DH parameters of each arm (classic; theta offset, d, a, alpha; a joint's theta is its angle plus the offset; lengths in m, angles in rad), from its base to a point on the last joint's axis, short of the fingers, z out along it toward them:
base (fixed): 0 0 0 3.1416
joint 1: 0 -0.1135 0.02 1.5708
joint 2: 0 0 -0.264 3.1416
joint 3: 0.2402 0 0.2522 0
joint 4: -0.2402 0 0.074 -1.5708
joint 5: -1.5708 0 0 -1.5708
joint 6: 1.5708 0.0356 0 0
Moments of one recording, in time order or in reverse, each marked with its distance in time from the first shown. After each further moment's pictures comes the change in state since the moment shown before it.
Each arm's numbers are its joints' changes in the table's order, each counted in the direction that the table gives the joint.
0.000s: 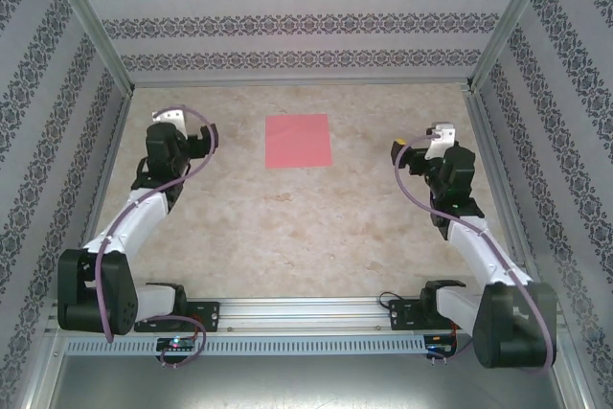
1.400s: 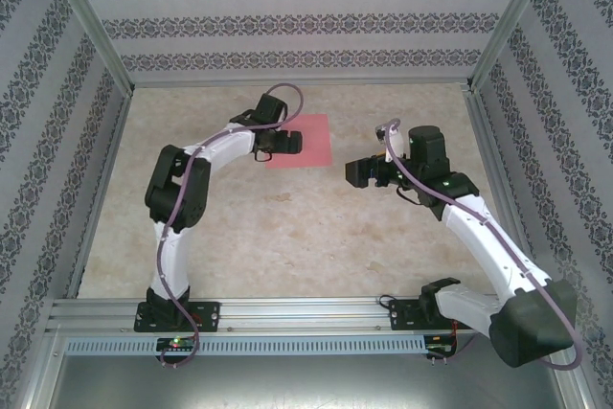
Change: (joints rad) left arm 0.391 0.860 0.821 -0.566 -0.034 -0.172; right arm -0.283 0.055 0.336 -0.655 0.321 0.105
